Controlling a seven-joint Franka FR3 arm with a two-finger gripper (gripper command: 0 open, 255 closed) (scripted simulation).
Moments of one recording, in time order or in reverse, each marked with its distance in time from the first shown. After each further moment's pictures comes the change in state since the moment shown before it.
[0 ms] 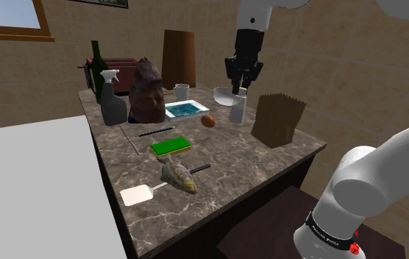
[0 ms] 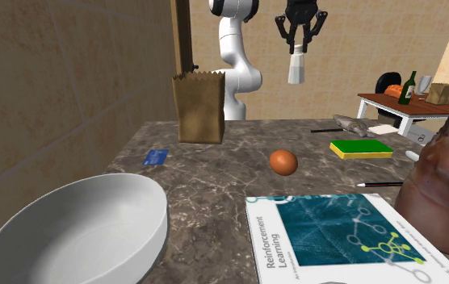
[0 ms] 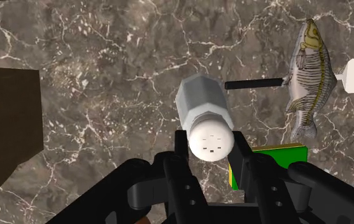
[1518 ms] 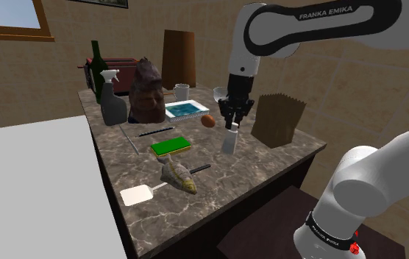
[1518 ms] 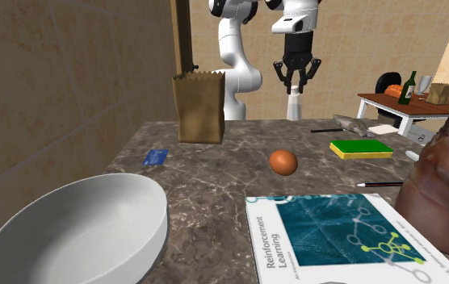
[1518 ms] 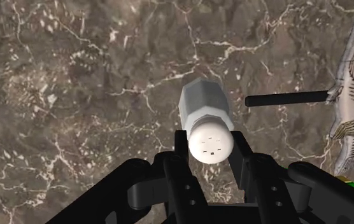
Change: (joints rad) arm 0.009 -0.045 0.029 -0.340 0.023 0.295 -0.021
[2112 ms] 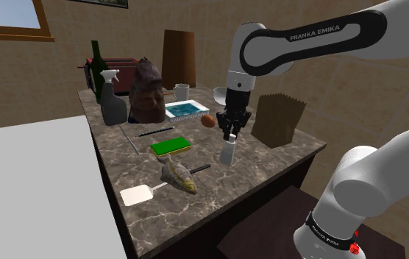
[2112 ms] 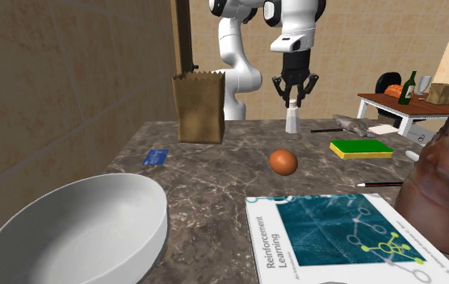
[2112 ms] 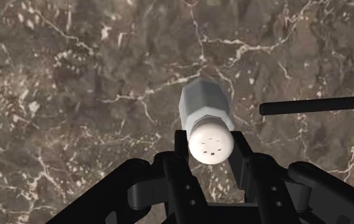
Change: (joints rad) arm 0.003 0.014 0.009 -0.103 0.010 0.117 -0.013
